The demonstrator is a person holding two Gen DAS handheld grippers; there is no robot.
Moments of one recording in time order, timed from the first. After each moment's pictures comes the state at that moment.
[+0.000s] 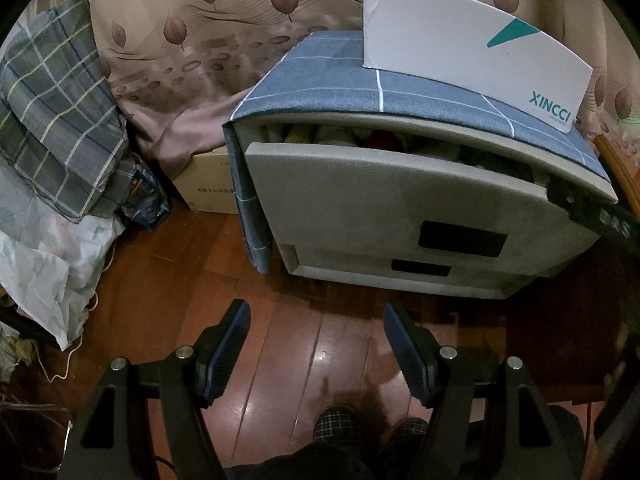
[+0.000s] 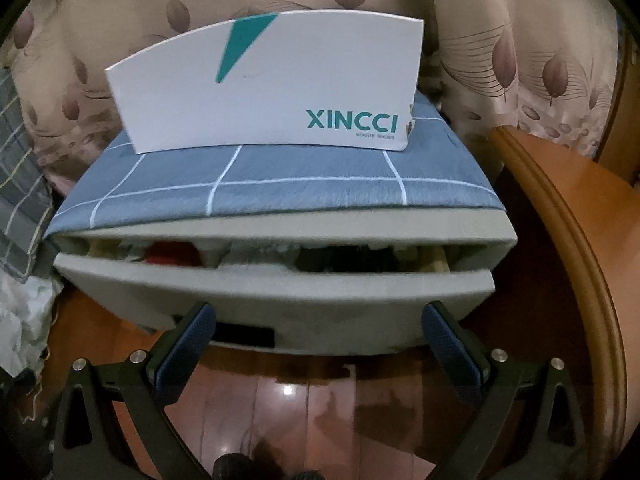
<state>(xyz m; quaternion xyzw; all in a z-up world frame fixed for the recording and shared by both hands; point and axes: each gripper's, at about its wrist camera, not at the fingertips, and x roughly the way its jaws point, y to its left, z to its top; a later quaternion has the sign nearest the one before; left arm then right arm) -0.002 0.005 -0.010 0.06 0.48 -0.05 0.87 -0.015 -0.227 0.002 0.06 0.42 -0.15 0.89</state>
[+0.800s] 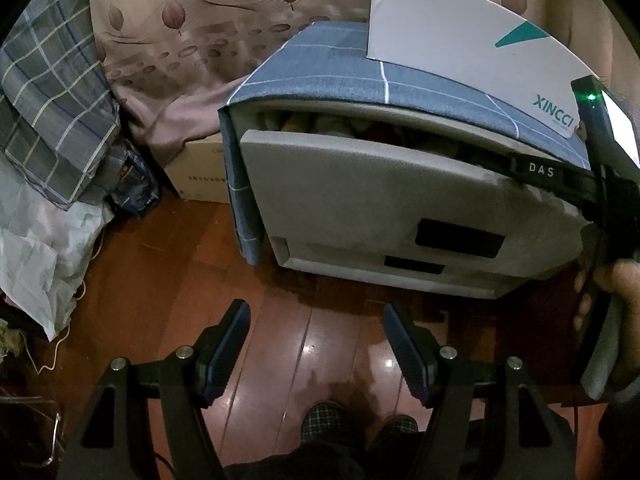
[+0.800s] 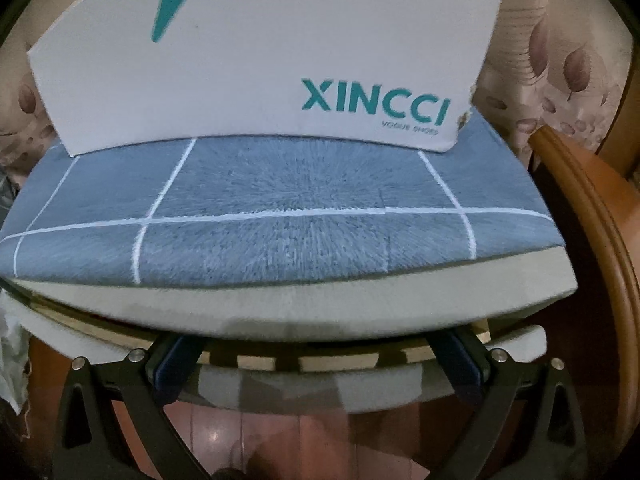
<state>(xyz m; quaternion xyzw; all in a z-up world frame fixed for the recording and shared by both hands) 0.009 0.008 -0.018 0.04 0.50 -0.06 0.86 0.061 -0.247 -0.030 0.06 0.47 -0.19 0.86</state>
